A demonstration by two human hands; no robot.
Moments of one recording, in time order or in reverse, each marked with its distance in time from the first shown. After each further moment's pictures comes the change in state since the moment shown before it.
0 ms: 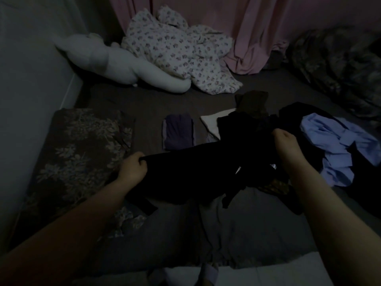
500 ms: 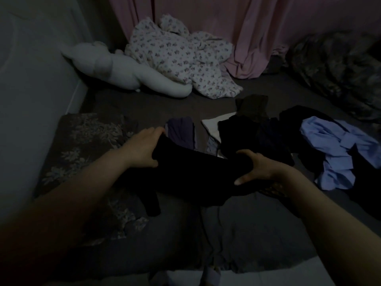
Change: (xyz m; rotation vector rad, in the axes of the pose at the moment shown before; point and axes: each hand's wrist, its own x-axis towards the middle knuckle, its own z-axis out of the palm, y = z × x) left_hand 0.009 0.070 -0.071 0.505 -0.217 0.582; right_hand -0.002 0.023 0.011 -0.896 -0.667 -0.013
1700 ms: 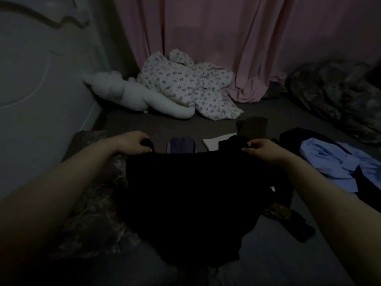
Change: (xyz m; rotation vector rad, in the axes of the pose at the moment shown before) left_hand 0.006 0.008 -0.062 -0.191 -0.161 -0.213; right_hand -0.016 -0.006 -0.077 0.329 0.239 -0.193
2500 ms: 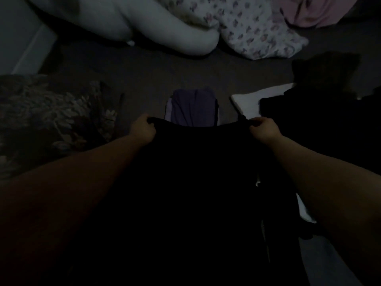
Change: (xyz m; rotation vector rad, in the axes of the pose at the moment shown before) left_hand 0.325 -0.164 0.260 -0.476 0.298 -0.470; right_hand 0.377 0.172 0.185 -0.081 0.131 0.152
